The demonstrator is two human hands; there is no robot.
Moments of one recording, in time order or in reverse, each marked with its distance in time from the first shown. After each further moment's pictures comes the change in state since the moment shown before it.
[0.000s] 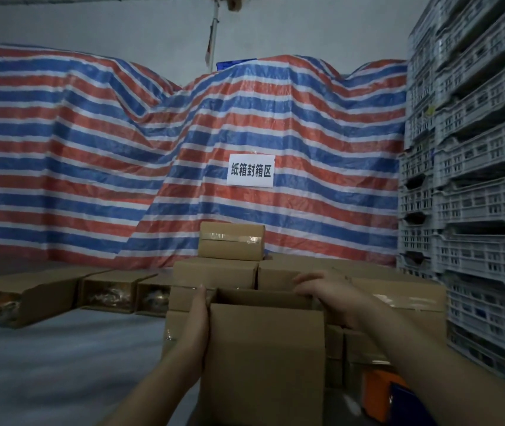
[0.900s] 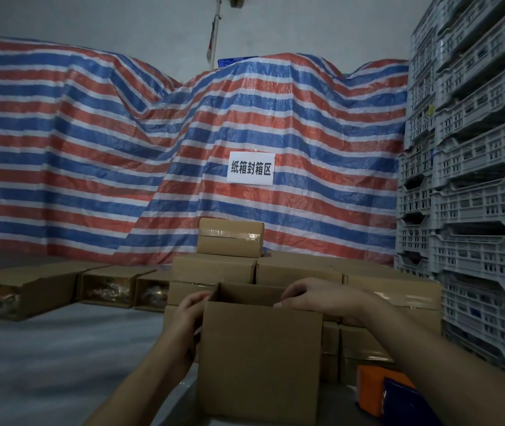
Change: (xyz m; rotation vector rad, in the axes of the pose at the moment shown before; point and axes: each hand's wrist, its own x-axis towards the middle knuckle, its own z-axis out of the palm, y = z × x) left_hand -0.004 -0.003 -0.025 0.049 -0.175 0.071; right_hand -0.009 -0.013 0.003 -0.551 -0.203 -0.125
